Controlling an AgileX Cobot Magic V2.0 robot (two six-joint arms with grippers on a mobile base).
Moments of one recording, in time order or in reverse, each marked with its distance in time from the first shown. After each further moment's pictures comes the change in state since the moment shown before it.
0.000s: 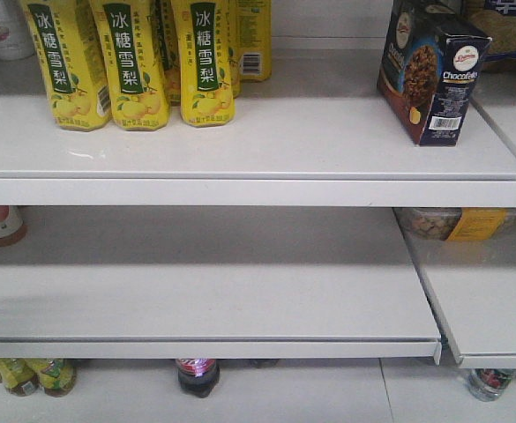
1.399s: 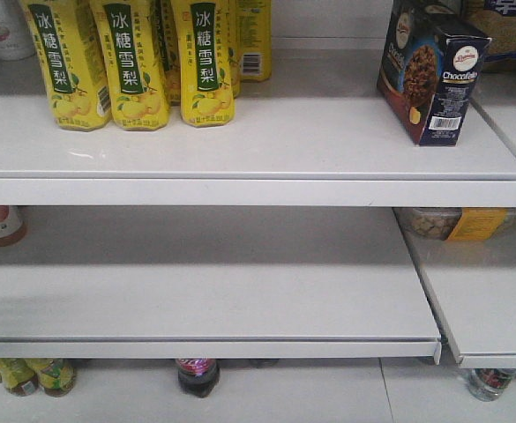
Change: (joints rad) left arm 0.000 0.000 0.000 0.000 0.000 -0.003; right arm -0.229 -0.188 0.196 0.408 -0.246 -0.373
